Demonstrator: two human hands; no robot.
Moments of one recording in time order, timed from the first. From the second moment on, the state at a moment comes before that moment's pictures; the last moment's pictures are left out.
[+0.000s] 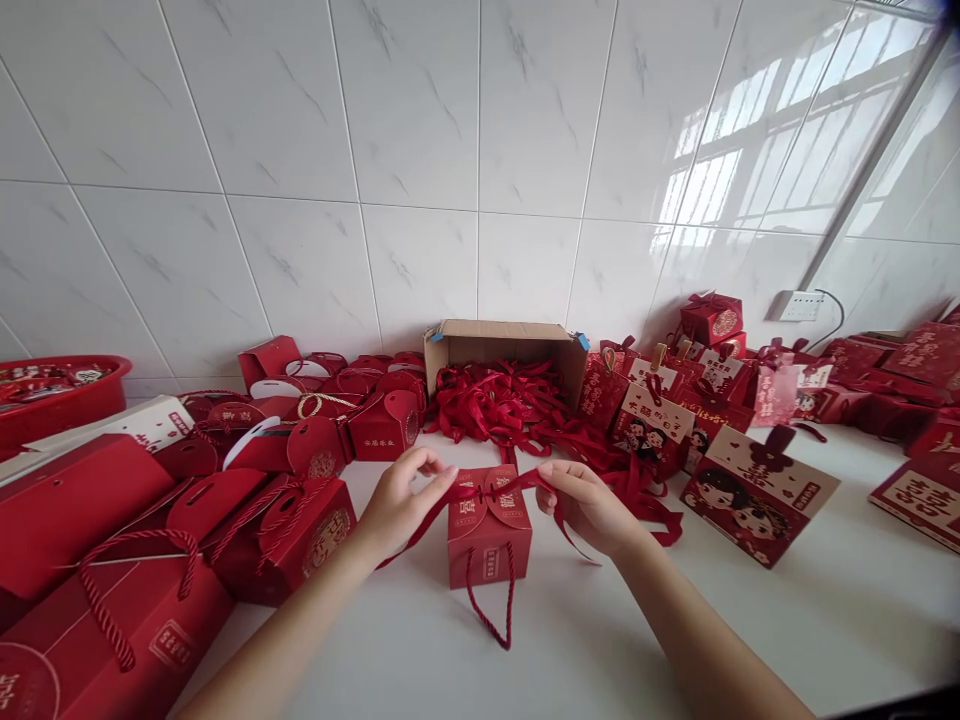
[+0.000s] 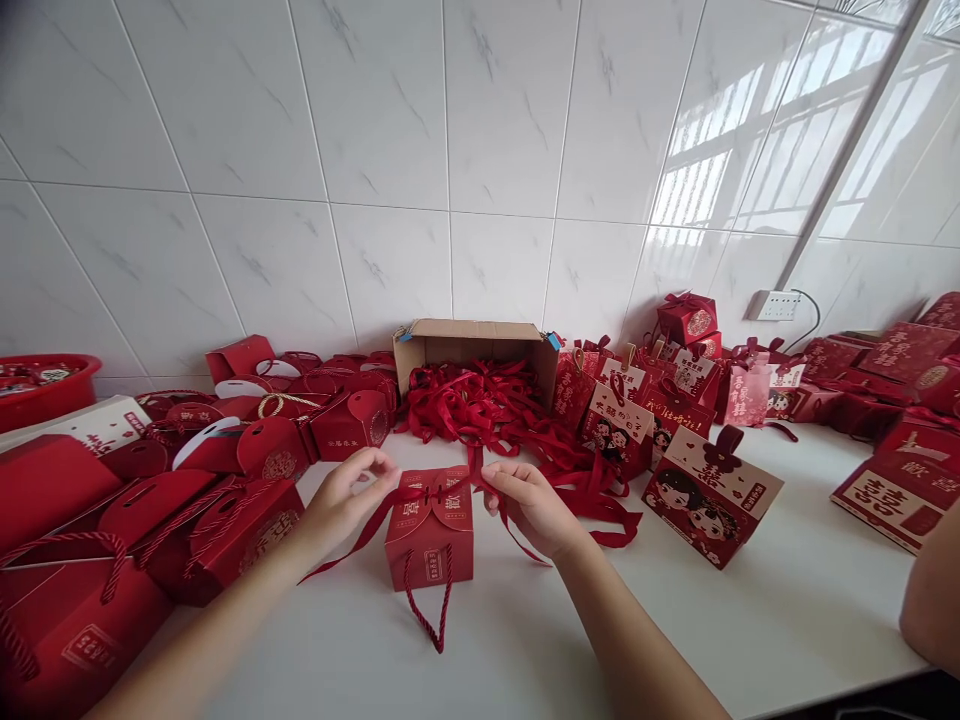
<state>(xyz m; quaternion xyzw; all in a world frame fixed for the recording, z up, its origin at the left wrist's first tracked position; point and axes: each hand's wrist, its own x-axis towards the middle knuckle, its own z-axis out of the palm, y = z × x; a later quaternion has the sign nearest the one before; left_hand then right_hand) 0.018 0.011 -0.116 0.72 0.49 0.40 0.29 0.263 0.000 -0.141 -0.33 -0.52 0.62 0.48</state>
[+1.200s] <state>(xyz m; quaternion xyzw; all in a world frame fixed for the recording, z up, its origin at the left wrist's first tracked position) 0.017 0.010 -0.128 0.62 0.50 0.30 0.52 0.208 -0.003 -0.136 -0.39 -0.68 0.38 0.49</state>
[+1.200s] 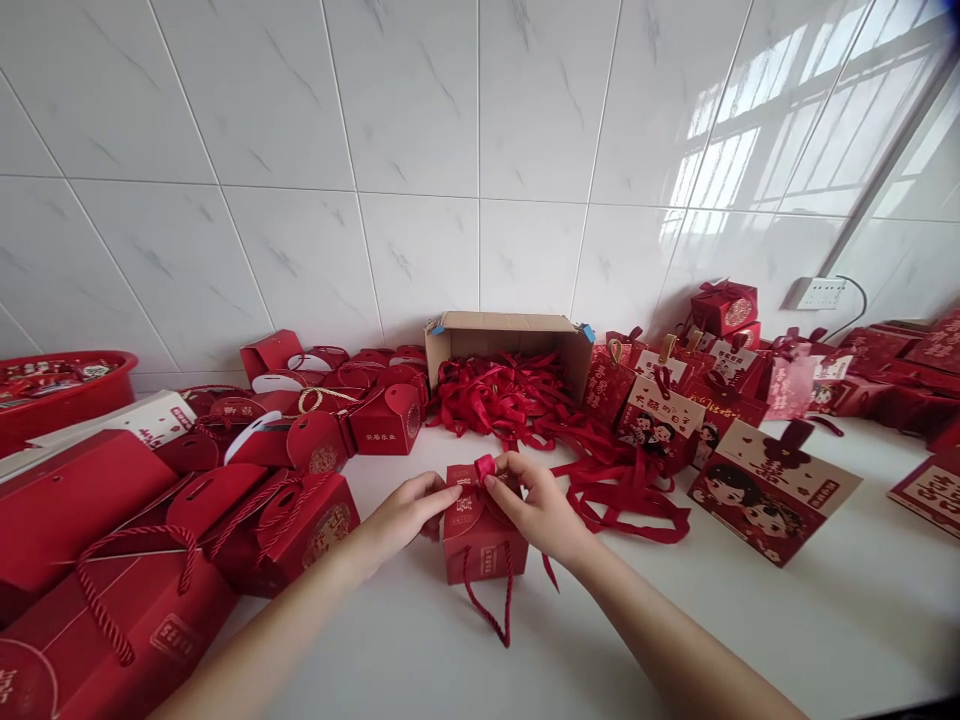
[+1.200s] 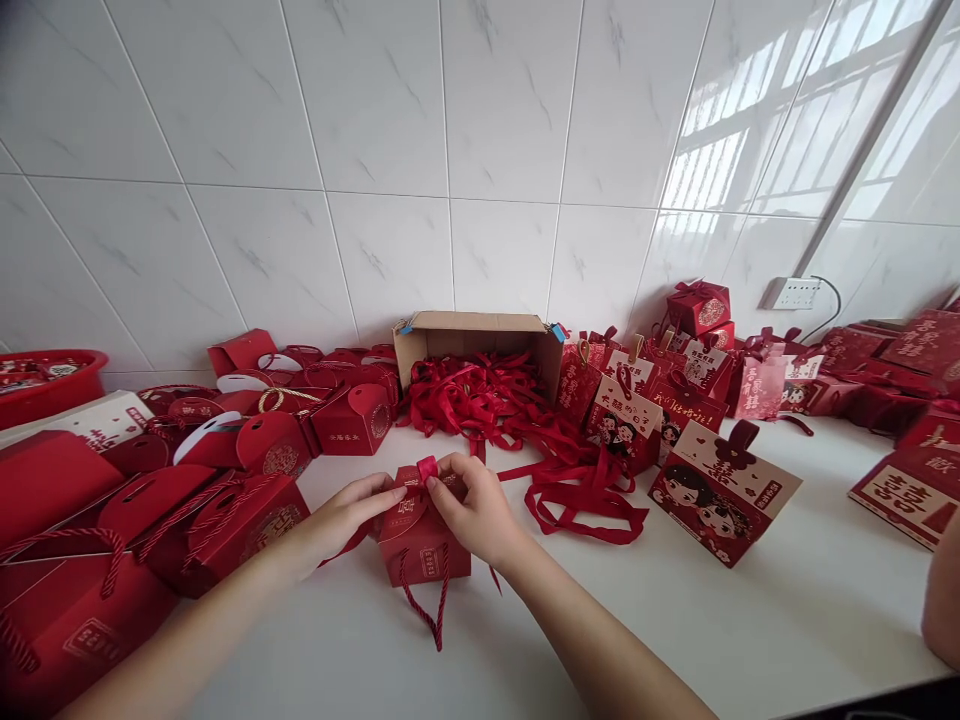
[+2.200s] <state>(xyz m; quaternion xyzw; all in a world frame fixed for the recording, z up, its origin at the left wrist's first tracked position) 0.046 0.016 -0.071 0.70 0.44 0.35 0.44 0.204 -0.009 -0.138 -0.42 -0.67 0.35 0.50</state>
